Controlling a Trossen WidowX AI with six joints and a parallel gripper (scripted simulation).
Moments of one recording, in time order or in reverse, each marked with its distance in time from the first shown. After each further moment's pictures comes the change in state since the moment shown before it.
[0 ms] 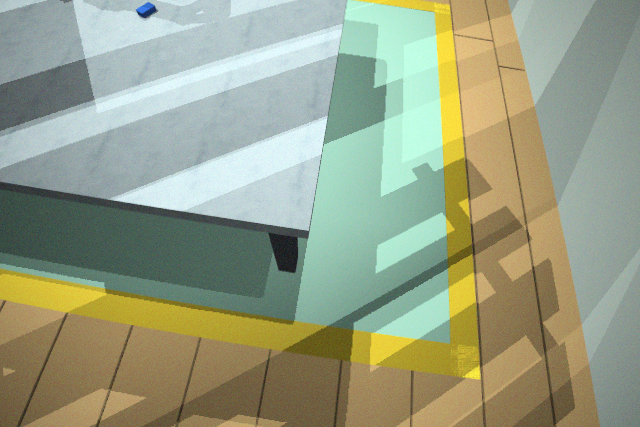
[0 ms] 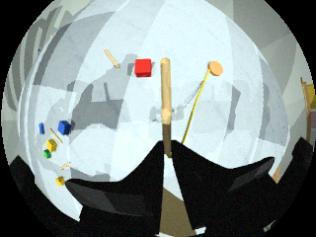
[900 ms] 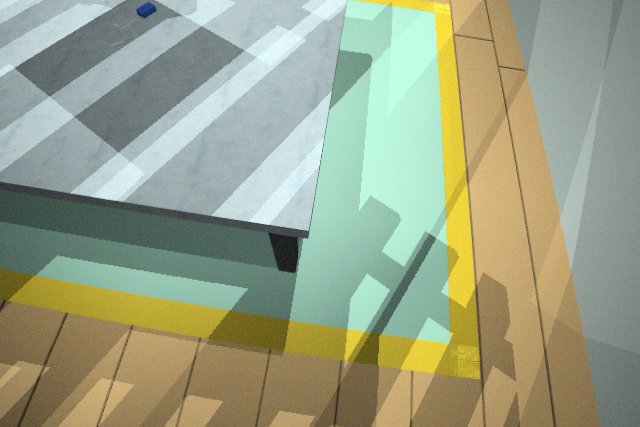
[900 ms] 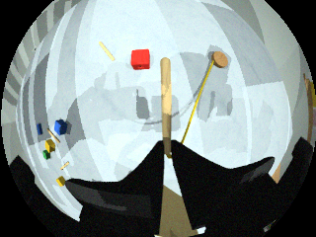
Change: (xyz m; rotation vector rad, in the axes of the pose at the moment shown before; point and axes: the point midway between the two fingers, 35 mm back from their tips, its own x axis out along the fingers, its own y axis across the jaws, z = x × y) arm 0.018 -0.001 -0.002 0.023 0.077 0.007
